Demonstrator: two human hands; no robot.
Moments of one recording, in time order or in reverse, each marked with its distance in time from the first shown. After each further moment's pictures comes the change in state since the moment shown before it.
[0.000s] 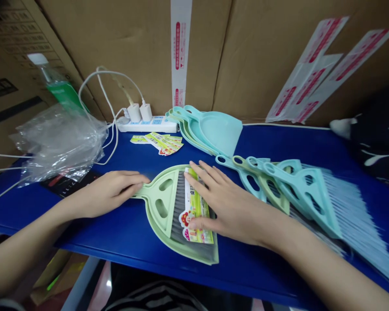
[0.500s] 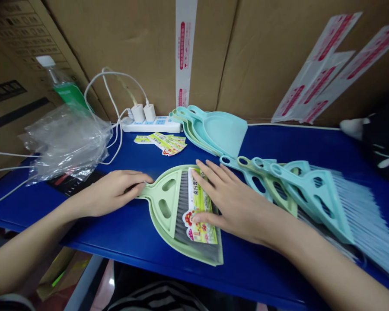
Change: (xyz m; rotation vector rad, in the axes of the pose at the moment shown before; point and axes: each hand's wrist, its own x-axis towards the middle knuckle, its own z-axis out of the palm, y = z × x) left_hand 0.001 0.003 -0.002 0.030 -0.012 -0.058; right_hand 0.000 0.011 0.009 -0.094 0.112 -0.044
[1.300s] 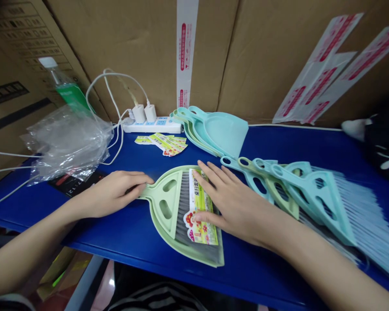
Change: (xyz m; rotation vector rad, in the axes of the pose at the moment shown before) left_hand 0.000 0.001 0.001 0.010 0.016 0.042; right_hand -0.004 0.004 0.010 -0.128 0.095 -0.056
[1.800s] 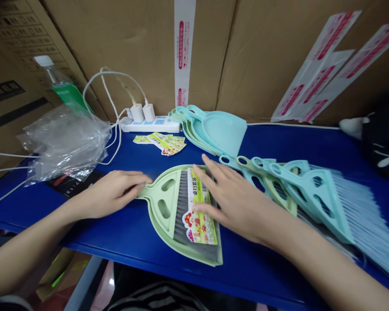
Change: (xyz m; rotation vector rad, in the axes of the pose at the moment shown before) left_hand 0.000 0.000 0.001 0.016 0.027 0.026; right_hand 0.003 0.000 -0.005 -0.102 0.075 0.045
